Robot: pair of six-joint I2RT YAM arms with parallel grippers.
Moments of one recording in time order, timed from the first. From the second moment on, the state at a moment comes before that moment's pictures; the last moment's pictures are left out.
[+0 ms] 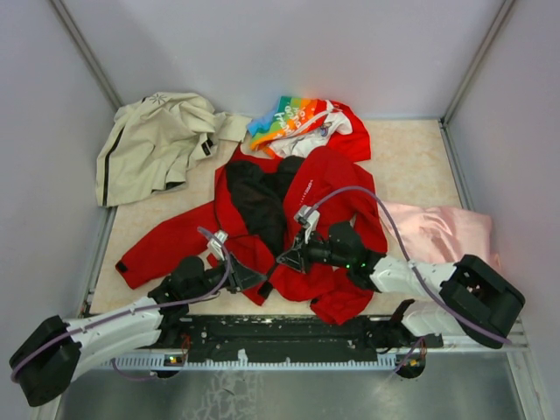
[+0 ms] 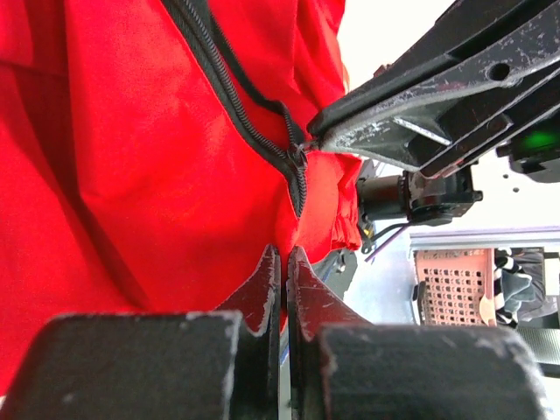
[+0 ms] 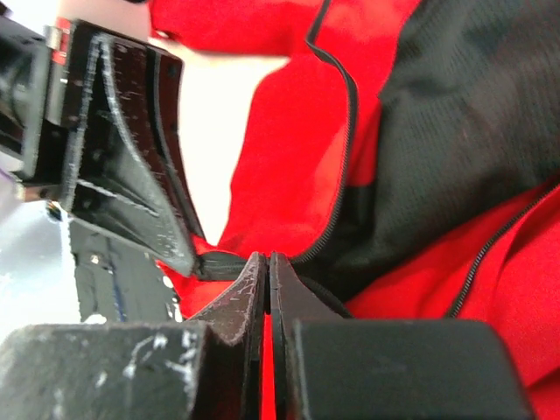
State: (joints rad) left arm -0.84 0.76 0.01 0.55 0.24 -1.04; right arm 0.84 1.25 0.38 0.63 -0.39 0.36
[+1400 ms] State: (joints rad) left arm -0.84 0.67 0.40 -0.11 0.02 -0.77; right arm 0.98 1.17 0.56 0.27 -0.21 0.00
